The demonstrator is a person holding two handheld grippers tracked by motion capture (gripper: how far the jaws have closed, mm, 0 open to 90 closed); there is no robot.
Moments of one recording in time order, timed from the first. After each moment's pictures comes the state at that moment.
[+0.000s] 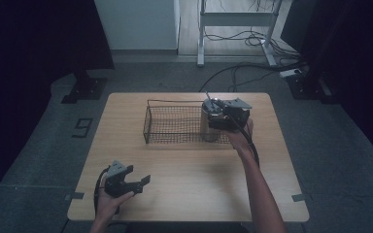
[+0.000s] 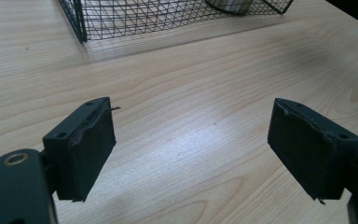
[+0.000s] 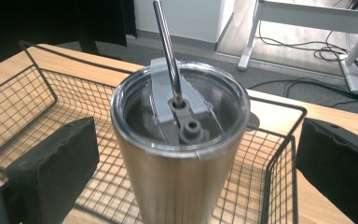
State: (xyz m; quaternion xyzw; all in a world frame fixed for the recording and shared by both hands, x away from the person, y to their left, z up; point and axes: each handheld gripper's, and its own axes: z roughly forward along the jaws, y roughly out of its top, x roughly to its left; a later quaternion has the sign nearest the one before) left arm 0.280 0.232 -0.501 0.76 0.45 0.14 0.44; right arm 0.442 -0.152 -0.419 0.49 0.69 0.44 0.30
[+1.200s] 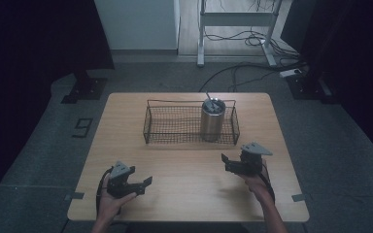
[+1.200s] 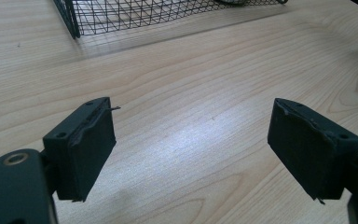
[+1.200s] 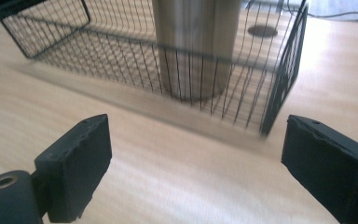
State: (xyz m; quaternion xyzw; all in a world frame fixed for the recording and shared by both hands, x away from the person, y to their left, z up) left arm 0.279 0.226 -0.504 0.77 0.45 0.15 0.43; right arm 0.333 -0.202 -0.500 0.48 0.71 0.45 0.25
